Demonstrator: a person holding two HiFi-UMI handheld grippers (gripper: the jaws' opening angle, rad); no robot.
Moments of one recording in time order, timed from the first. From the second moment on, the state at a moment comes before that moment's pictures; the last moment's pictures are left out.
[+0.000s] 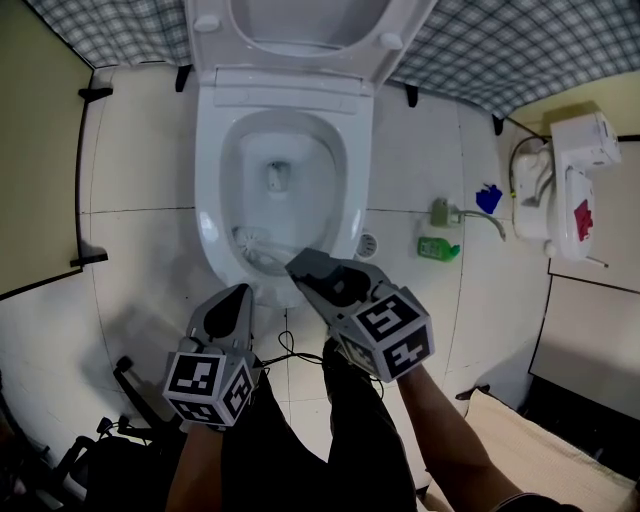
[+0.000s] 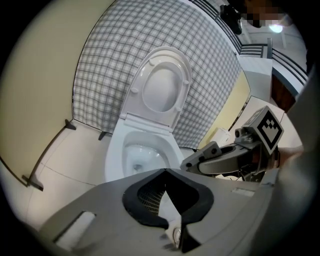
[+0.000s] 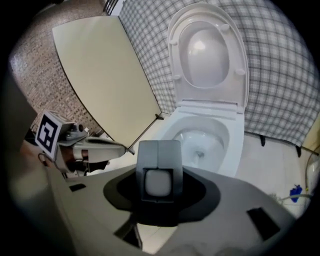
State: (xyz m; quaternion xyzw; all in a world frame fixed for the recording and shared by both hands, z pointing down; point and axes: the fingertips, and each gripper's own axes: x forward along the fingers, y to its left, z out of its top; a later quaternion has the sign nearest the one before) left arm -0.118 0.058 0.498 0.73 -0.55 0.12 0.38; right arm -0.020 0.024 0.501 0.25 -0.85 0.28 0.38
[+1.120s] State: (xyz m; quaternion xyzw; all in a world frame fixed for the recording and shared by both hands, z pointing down) left arm -0.120 0.037 0.508 0.73 -0.55 0.13 0.39; right arm 0.008 -0.137 0.487 0.48 -0.81 0.09 0.32
